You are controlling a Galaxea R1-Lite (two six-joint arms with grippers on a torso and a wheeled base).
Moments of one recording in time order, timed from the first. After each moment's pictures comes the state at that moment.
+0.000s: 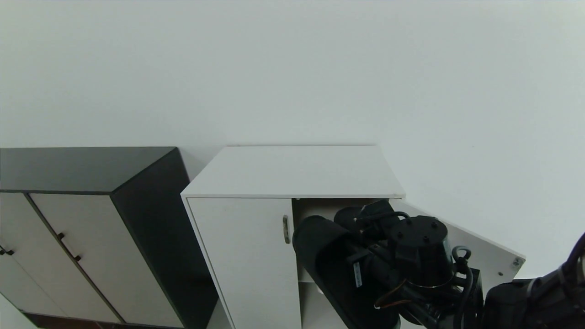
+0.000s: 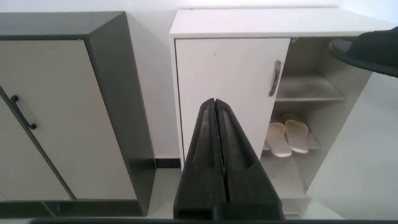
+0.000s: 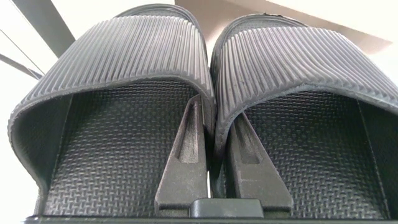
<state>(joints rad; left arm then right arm) 0.00 0.00 0.00 0.00 0.00 0.01 0.88 1.88 -0.67 -0.89 -0.42 0.12</state>
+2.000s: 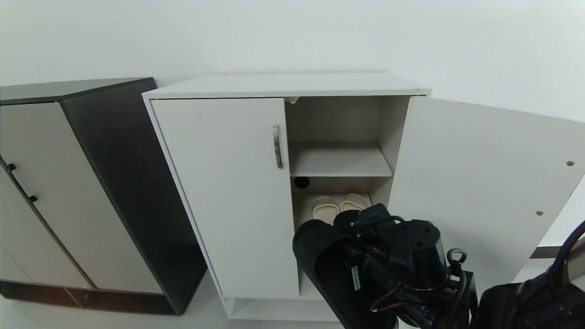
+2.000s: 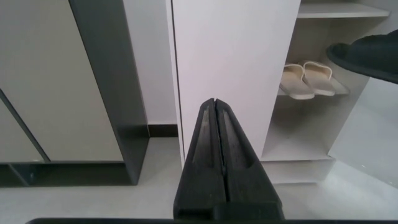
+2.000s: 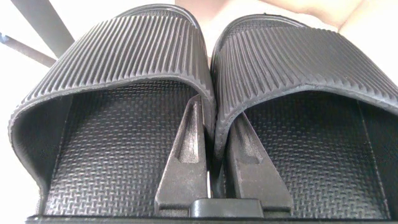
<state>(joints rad) 0.00 0.00 0.00 0.00 0.00 0.01 0.88 1.91 -0.67 -0.90 -0.42 0.12</state>
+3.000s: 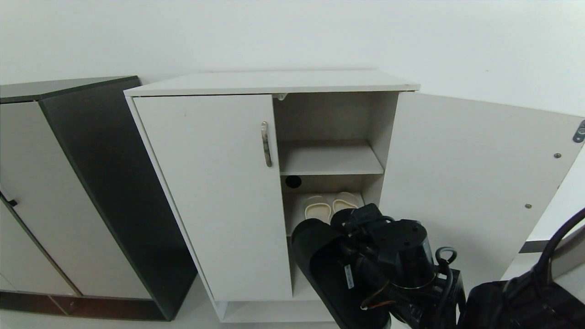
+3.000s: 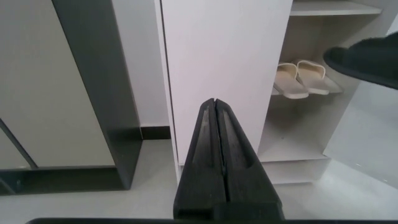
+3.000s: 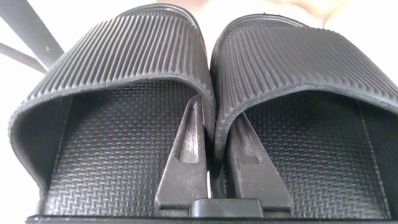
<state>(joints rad) 0.00 0.00 0.00 0.00 0.01 0.01 0.88 1.94 -0.72 -0.86 -0.47 0.11</state>
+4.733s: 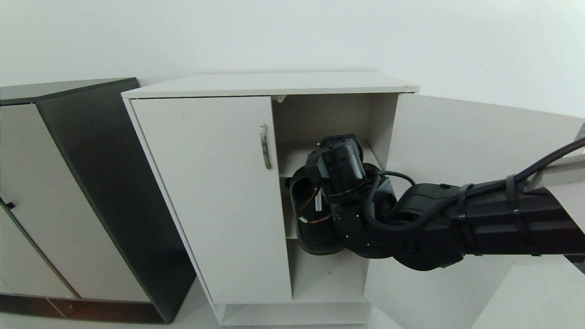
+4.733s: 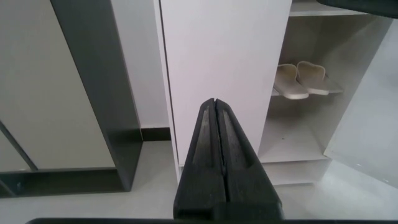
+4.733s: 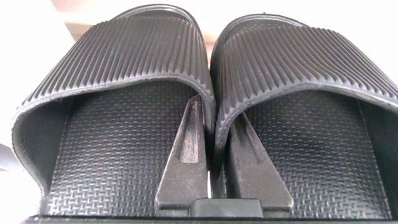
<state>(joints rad) 0.00 0.00 0.00 0.00 0.01 0.01 0.89 2.05 -1.48 -0.15 -0.81 0.32</state>
